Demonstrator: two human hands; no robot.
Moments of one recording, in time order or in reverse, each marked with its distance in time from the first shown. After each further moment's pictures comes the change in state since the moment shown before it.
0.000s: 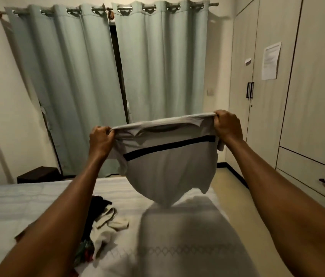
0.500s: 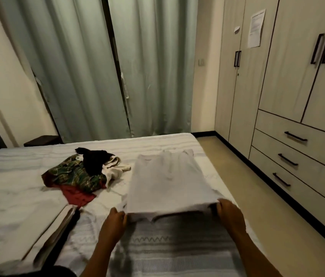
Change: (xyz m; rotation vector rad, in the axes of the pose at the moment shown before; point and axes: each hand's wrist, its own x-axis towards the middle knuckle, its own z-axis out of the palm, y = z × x) left_hand -0.497 -0.143 -0.039 0.233 -0.599 -0.136; right_hand -0.536 0.116 -0.036 -0.047 -0.520 0.393
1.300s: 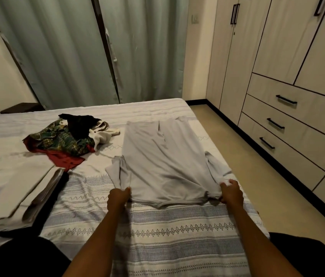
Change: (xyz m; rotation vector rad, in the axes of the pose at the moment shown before) left_hand -0.010 -0.021 0.112 -0.458 -0.198 -0.671; right_hand -0.057 0.064 0.027 0.331 0.043 0.581
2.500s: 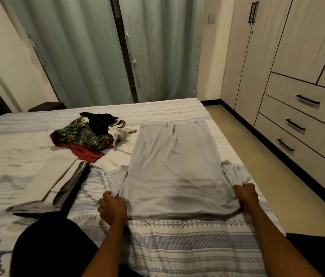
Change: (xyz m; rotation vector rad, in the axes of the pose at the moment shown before) left_hand -0.086 -0.031 -0.060 0.048 0.452 0.015; right_hand -0.007 -0.001 -0.004 0.014 -0.129 0.125
